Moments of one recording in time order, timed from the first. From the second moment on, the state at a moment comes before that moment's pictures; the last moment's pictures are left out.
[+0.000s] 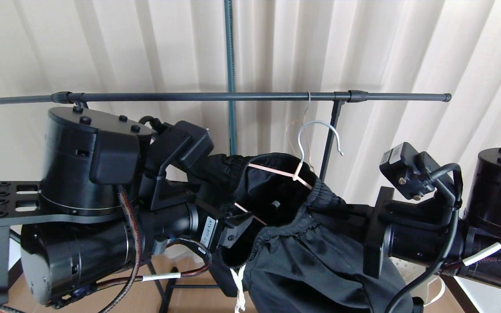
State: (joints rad) left arm -0.82 1.49 -0.92 -0.11 0.23 0.00; right arm 0.68 1.48 -0.61 -0.61 0.23 -0.04
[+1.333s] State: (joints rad) left arm -0.48 1.36 -0.79 -0.10 -0.46 0.48; right arm 0.56 1.41 -0.45 -0.61 0.70 -0.26
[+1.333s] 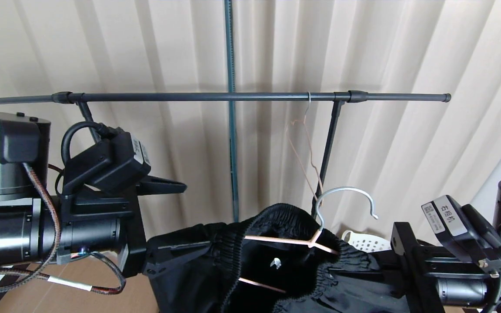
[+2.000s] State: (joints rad) left arm -0.51 1.40 -0.75 -0.11 -0.58 0.48; right arm 0.57 1.42 -0.44 -0.61 0.73 -0.27
